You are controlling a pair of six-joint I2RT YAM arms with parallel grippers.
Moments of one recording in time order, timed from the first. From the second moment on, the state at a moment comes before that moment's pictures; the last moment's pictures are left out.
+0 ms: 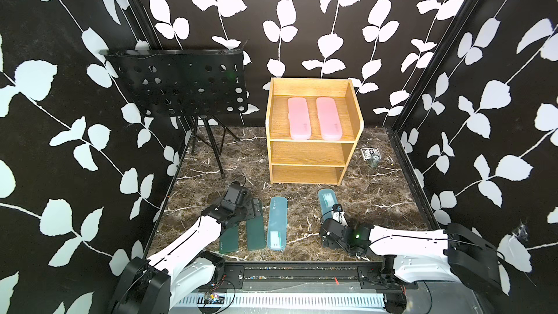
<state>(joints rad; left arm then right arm) -0.46 1.01 0.48 -0.46 0.00 -0.63 1.15 1.26 0.46 -0.48 0.38 0.97</state>
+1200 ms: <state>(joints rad) -0.46 1.03 0.53 -0.50 -0.01 -0.63 1.22 0.98 0.93 -0.93 0.57 0.81</state>
